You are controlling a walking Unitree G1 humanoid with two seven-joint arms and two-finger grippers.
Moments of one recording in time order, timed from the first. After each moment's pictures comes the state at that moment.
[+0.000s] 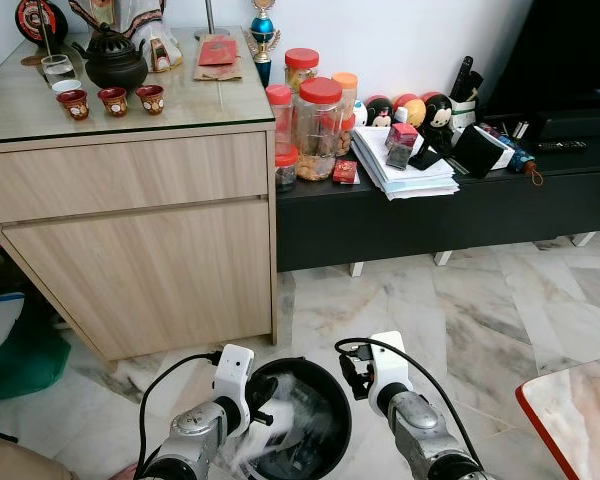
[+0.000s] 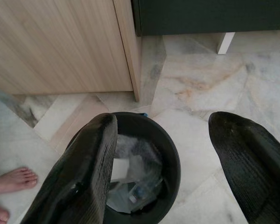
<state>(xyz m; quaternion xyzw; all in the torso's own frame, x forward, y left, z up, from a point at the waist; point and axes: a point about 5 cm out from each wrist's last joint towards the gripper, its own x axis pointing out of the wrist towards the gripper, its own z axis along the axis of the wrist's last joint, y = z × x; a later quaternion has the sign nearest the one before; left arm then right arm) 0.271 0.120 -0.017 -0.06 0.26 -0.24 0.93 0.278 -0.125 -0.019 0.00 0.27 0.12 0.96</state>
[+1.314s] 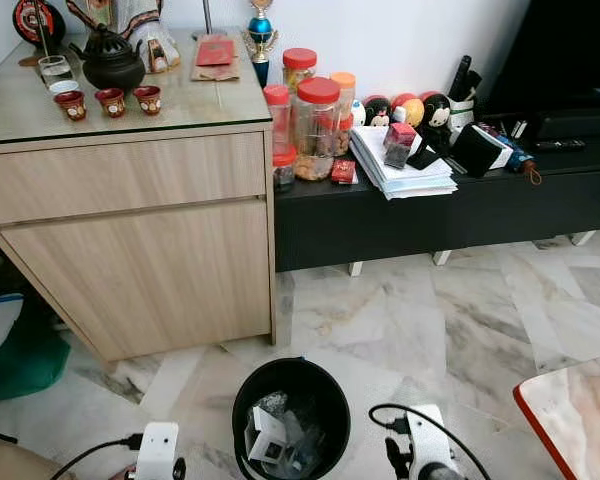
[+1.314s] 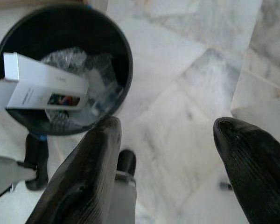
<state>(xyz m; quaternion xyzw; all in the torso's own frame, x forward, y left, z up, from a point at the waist) 0.180 0.211 -0.077 0.06 0.40 0.06 0.91 0.192 -0.174 -0.080 -0.04 0.43 0.02 0.90</state>
